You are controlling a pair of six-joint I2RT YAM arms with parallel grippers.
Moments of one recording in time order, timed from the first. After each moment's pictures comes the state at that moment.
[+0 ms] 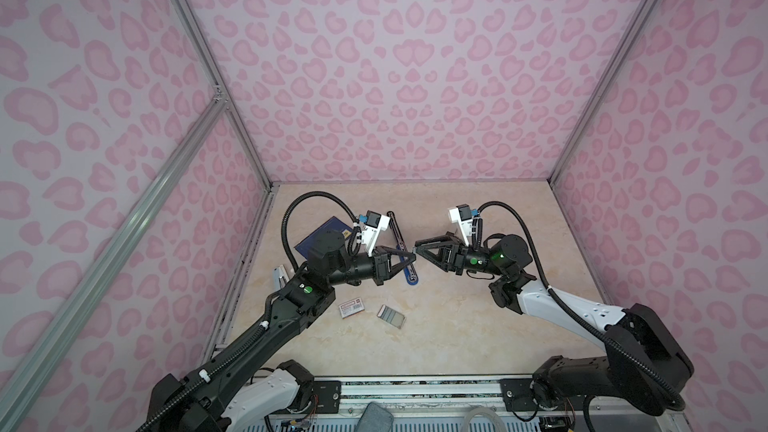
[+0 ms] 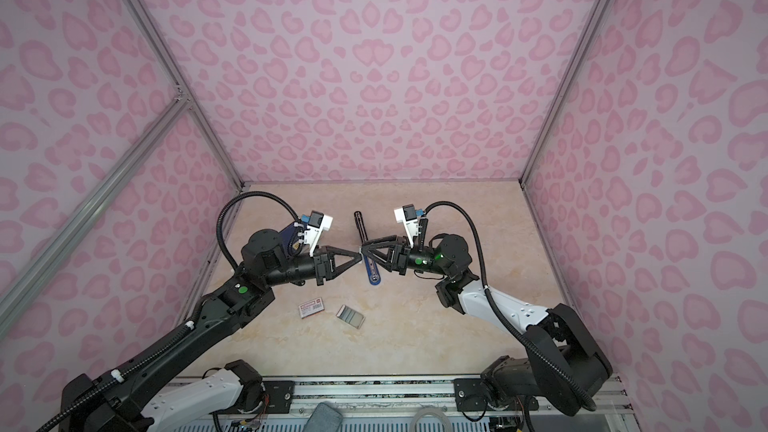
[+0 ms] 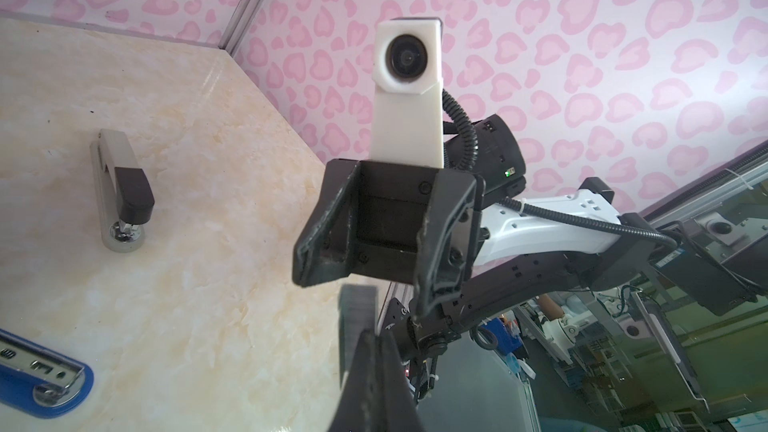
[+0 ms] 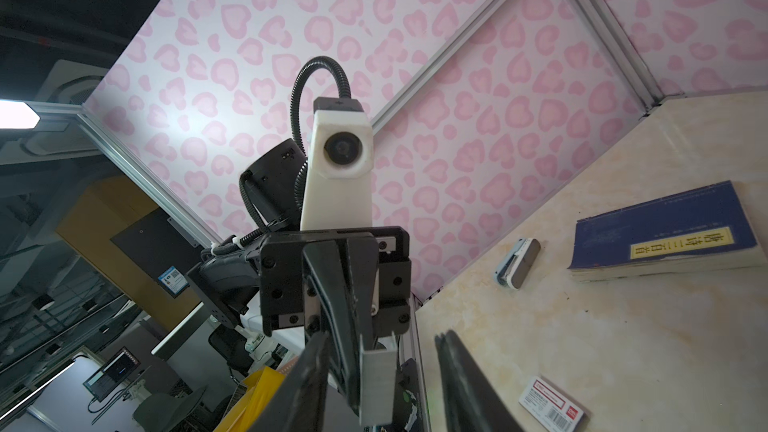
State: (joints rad) left arm -0.58 1.03 0.78 0.11 0.74 -0.66; right arm 0.58 1.38 0.67 1.03 -0.85 1.02
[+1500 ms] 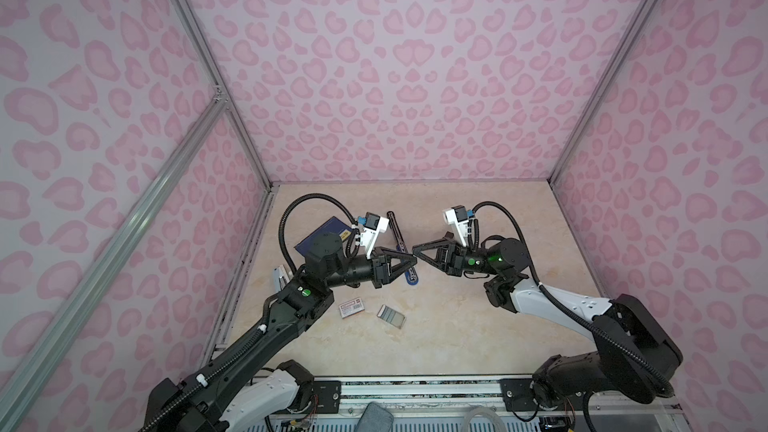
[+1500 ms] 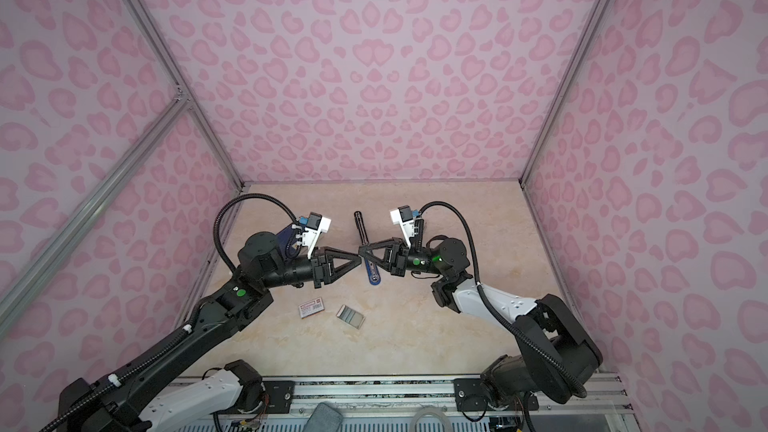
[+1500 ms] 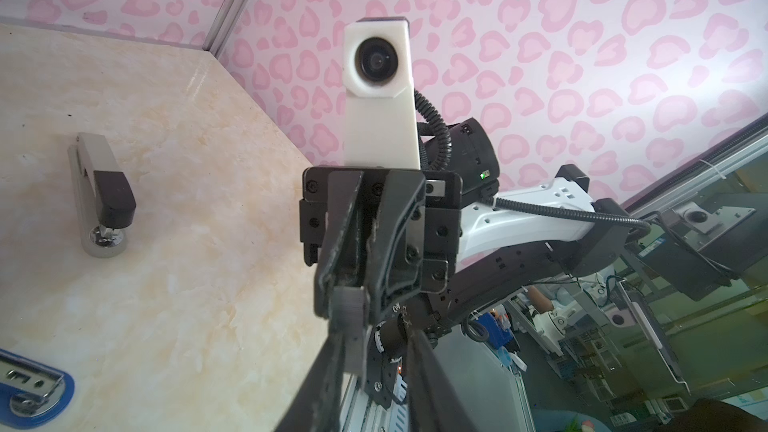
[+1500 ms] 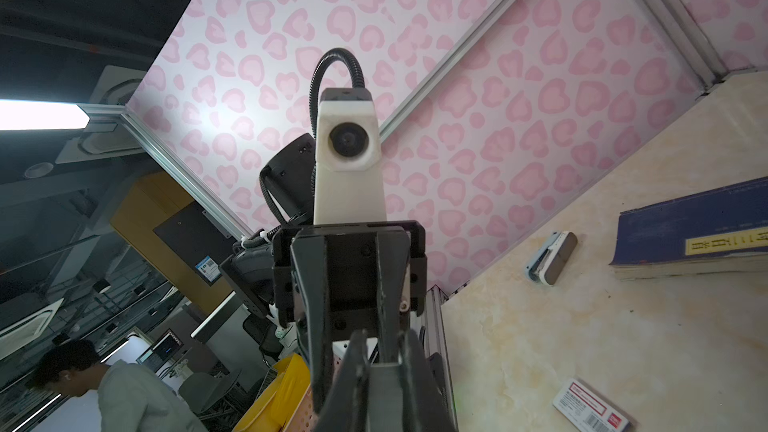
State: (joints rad) left arm -0.59 1.01 0.77 0.13 0.75 -0.66; right arm 0.59 1.41 0.66 1.13 -0.90 1.09
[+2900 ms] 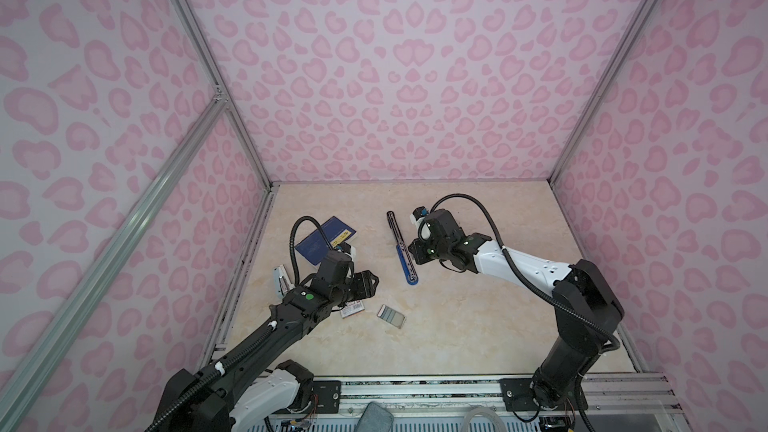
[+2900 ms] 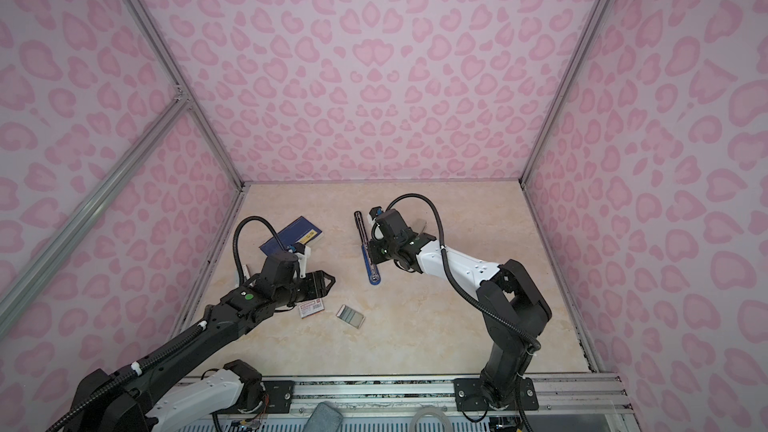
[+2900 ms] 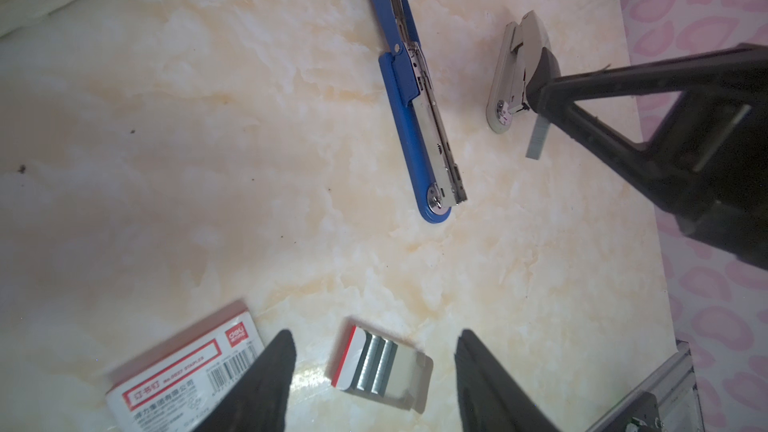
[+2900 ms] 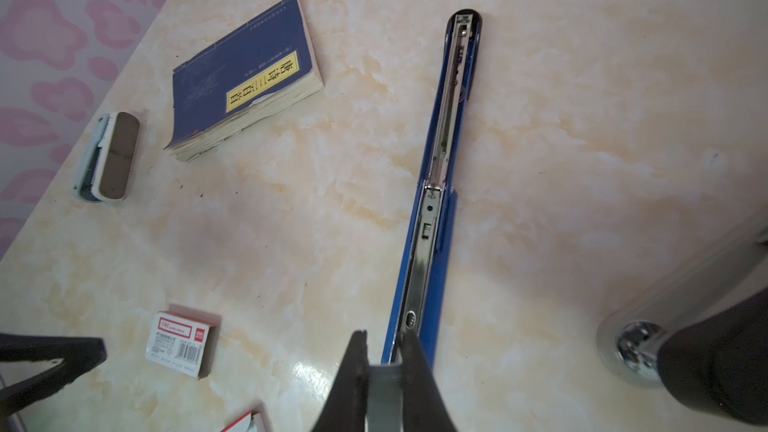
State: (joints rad) left arm -0.51 1.04 0.61 -0.35 0.14 -0.64; right arm 0.70 1.77 1.24 -0.26 -0.07 0.33
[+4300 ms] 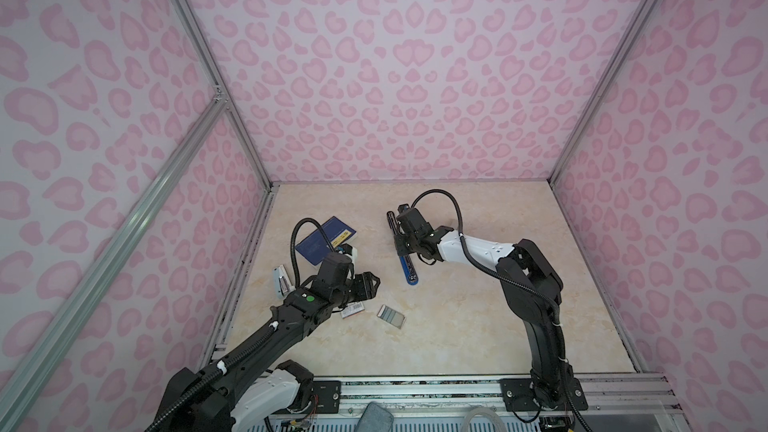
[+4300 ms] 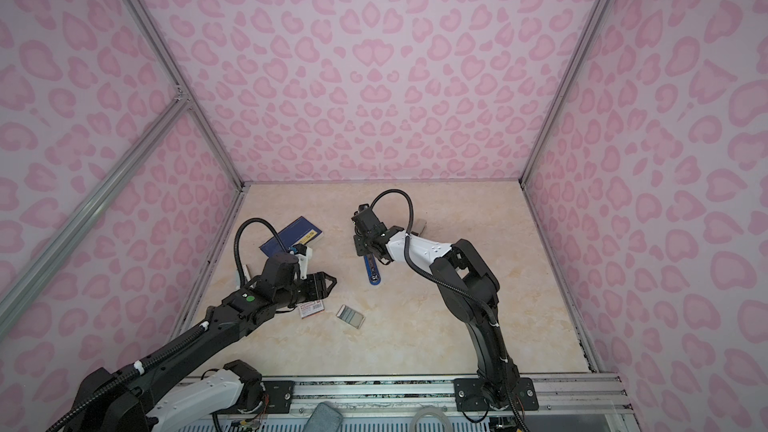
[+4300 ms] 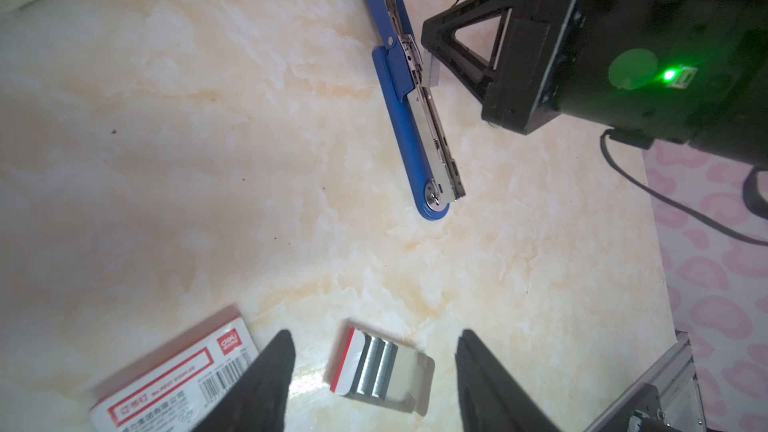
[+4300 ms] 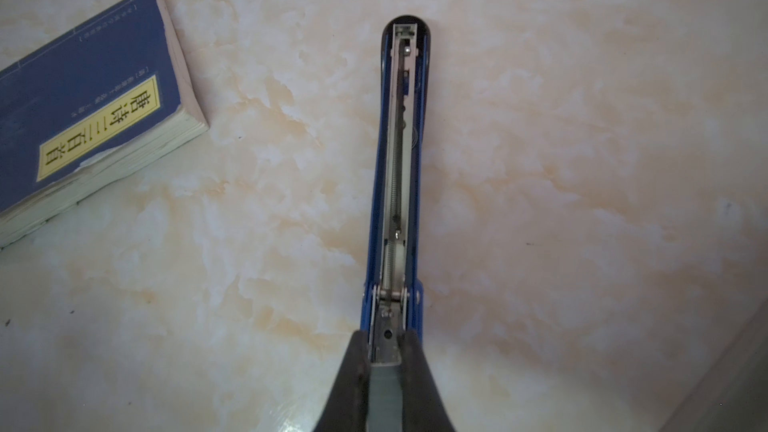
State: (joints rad) left arm -0.51 1.04 0.58 -0.30 0.16 -0.63; right arm 0.73 2.10 1.52 -0.29 0.16 0.37
